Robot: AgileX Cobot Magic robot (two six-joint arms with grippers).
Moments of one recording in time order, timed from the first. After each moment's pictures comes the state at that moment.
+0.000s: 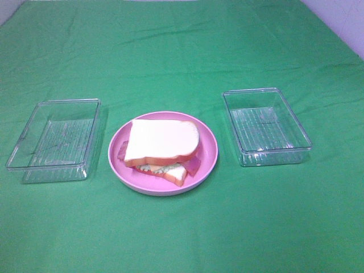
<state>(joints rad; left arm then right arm) 0.00 0.00 -0.50 -0.01 1.05 0.00 0.02 -0.01 -0.51 0.17 1.08 -0.23</state>
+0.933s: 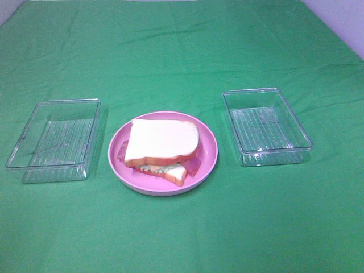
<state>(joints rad) 0.00 0.00 -0.50 -0.01 1.05 0.00 0.02 -0.01 -0.51 0.17 1.08 -0.23</state>
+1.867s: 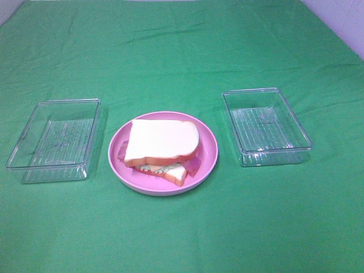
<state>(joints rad) 0.00 0.00 -0.50 -0.01 1.05 0.01 0.02 -0.01 -0.51 0.17 1.08 -0.23</state>
